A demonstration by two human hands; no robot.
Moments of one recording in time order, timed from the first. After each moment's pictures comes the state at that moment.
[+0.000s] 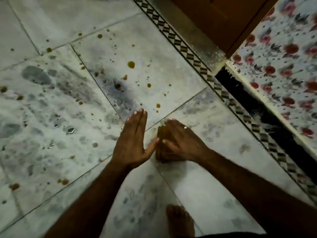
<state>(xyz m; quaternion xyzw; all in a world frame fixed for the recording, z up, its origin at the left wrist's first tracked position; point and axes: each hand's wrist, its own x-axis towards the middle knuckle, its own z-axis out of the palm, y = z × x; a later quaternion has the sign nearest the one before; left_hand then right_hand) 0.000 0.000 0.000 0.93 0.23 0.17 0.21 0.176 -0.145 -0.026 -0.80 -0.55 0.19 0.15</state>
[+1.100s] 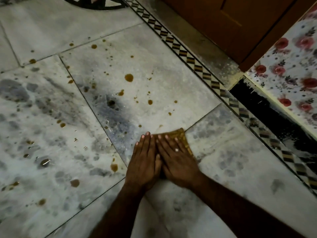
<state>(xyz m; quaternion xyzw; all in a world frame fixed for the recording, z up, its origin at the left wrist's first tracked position) 0.069 0.018 -0.159 0.94 0.28 0.12 0.17 0.202 -0.093 -0.170 -0.78 -0.62 0.02 0.03</state>
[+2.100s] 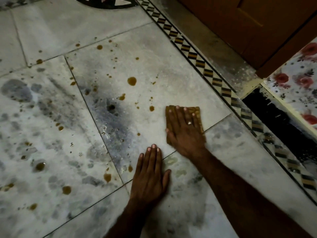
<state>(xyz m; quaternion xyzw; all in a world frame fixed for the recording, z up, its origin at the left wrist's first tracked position) 0.097 -0.010 -0.179 0.94 0.31 0.08 0.08 0.307 -0.012 -0.170 -0.84 -0.53 -0.02 0.04</state>
